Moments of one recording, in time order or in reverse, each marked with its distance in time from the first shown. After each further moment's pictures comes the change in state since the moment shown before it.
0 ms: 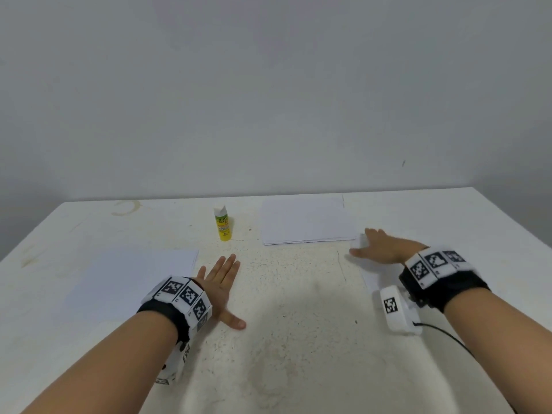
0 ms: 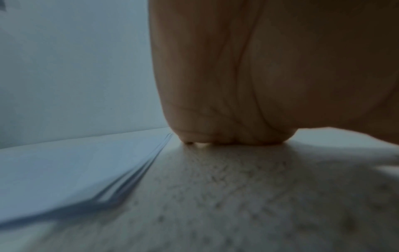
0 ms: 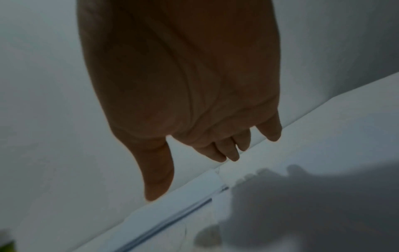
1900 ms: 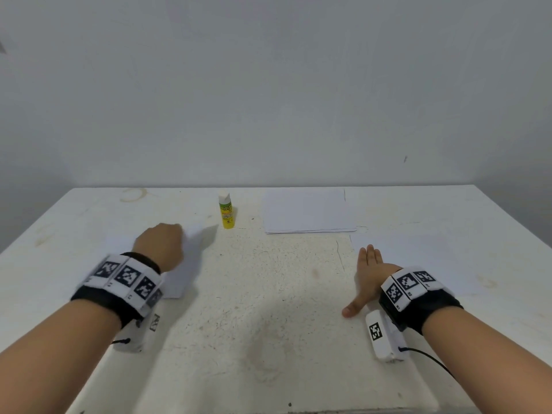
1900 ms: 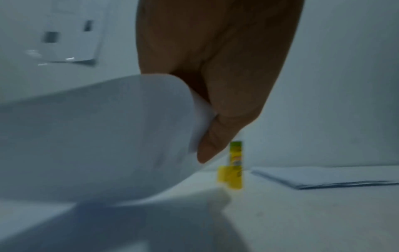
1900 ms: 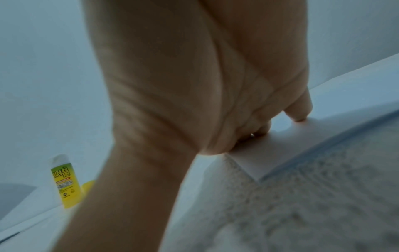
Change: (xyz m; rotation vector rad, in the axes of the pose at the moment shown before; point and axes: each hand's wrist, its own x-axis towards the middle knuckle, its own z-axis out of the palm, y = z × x) left_hand -0.066 -0.048 -0.028 -0.123 0.506 -0.424; right_hand -0.023 -0.010 0.060 -0.282 -0.166 0.085
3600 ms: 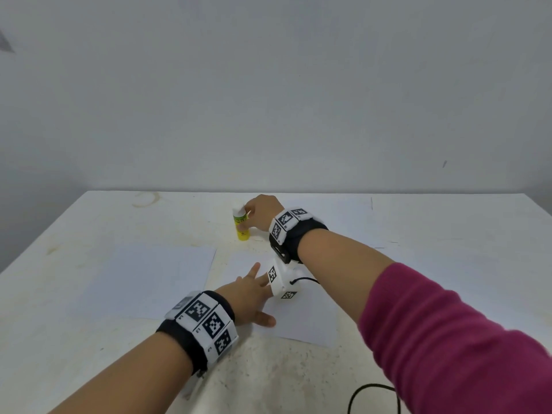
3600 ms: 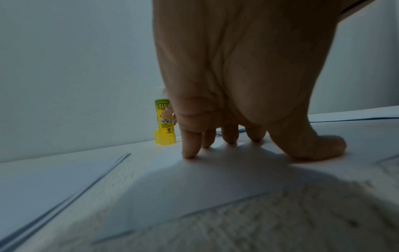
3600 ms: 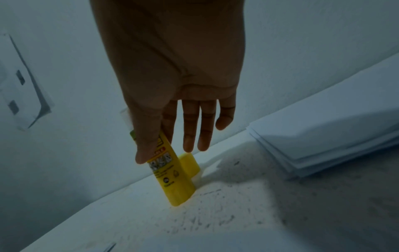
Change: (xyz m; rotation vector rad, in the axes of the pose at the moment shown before) left_hand 0.014 0.088 0.047 0.096 -0.486 0.591; right_hand 0.081 -0.217 -0.122 0.440 0.369 -0.612
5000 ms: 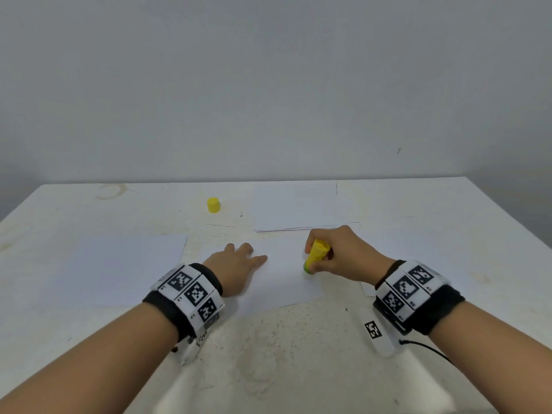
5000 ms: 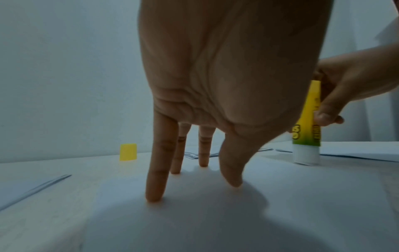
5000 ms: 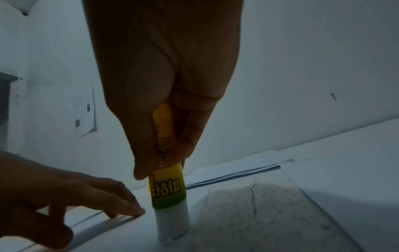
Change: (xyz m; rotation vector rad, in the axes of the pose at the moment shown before) left_hand -0.009 0.024 -0.013 0.189 0.207 -0.069; right_hand -0.208 0.099 -0.037 0.017 0.095 0.011
